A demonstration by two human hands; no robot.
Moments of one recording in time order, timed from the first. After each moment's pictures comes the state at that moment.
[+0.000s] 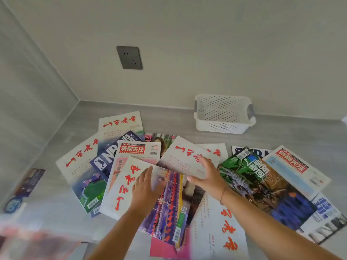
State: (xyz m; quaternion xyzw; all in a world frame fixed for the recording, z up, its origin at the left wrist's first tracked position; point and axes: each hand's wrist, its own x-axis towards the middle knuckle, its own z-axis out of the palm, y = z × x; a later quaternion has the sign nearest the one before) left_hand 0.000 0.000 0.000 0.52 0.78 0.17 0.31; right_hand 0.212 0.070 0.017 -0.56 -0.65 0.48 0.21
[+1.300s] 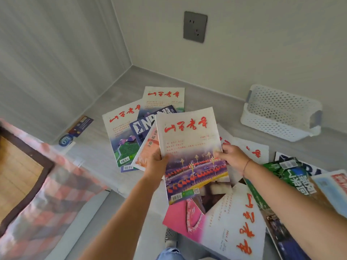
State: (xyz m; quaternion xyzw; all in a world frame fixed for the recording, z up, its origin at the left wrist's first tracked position) left_hand -0.028 -0.015 0.011 0.21 0.71 0.50 0.44; right_hand 0.176 0.137 -0.003 -0.51 -0.64 0.58 0.09
